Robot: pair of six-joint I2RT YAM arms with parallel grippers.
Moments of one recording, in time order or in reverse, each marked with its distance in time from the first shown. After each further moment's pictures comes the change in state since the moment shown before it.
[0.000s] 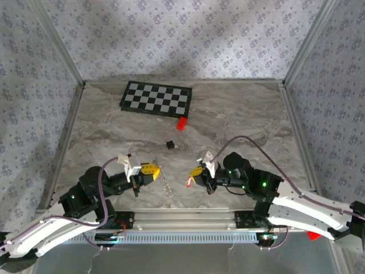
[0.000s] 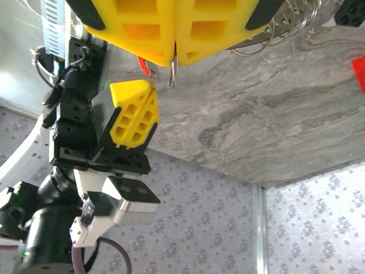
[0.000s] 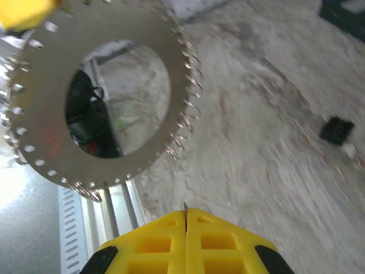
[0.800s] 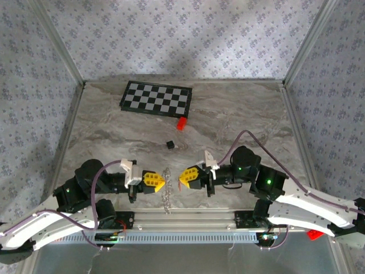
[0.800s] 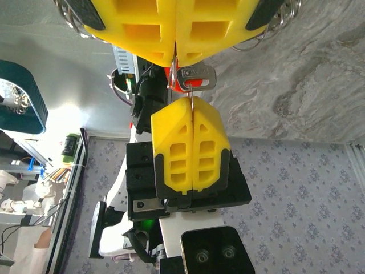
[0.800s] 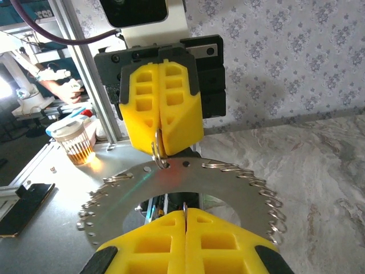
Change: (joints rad) left arm -0.075 0.135 0.182 -0.040 0.258 0.143; right arm 0.048 0.024 0.145 0.166 -0.275 -0.060
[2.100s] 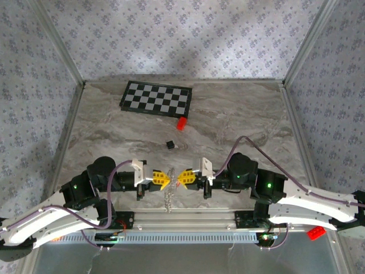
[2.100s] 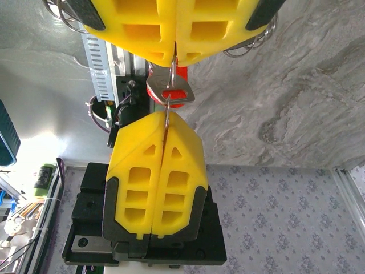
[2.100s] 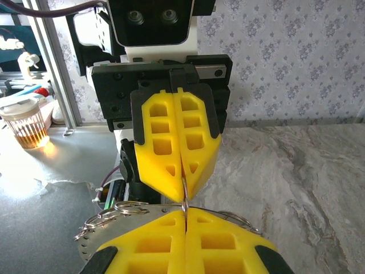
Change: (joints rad) left arm -0.005 0.074 0.000 -0.050 -0.057 0.084; right arm 0.130 0.000 0.011 -0.047 0.253 -0.154
